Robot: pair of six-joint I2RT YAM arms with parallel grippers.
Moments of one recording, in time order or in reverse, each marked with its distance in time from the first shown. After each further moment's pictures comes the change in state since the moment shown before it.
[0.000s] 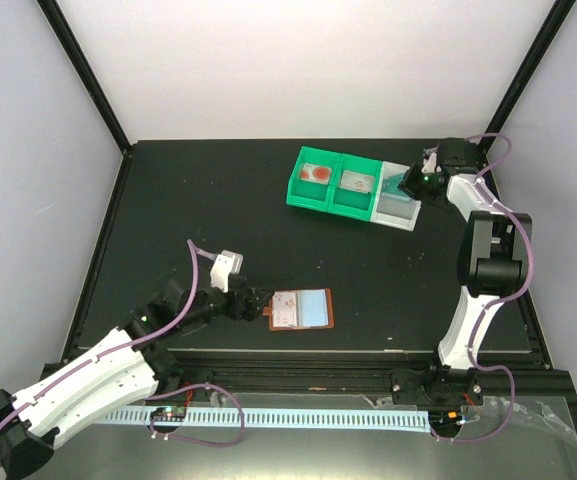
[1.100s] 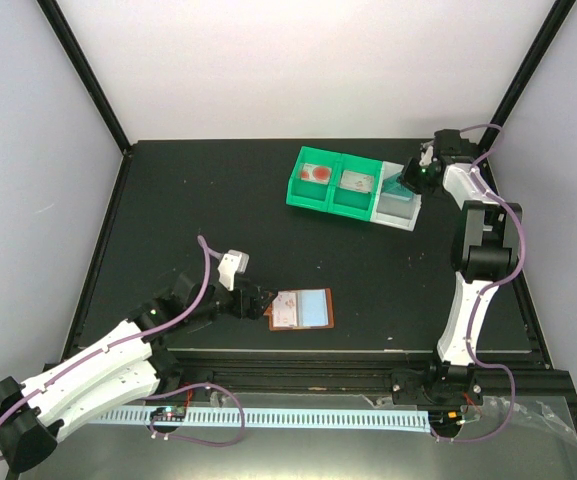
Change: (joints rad) left arm 0.013 0.098 0.006 0.017 0.026 -0.016; right arm 0.001 0.171 0.211 -0.084 0.033 -0.043
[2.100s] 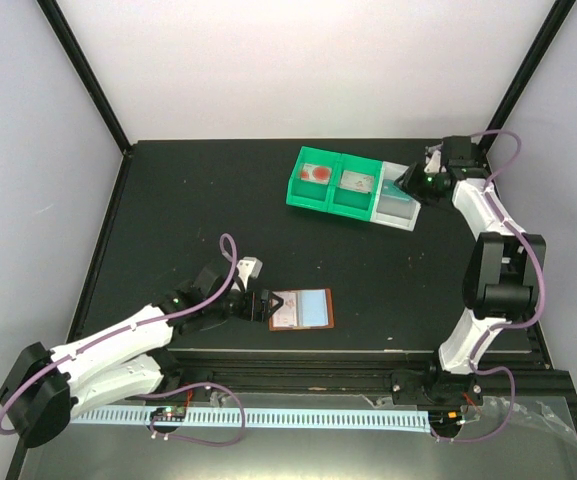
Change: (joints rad) left arm 0.005 0.219 -0.012 0.055 0.098 -0.053; right arm 0.019 -0.331 -0.260 -0.005 -0.027 0.025
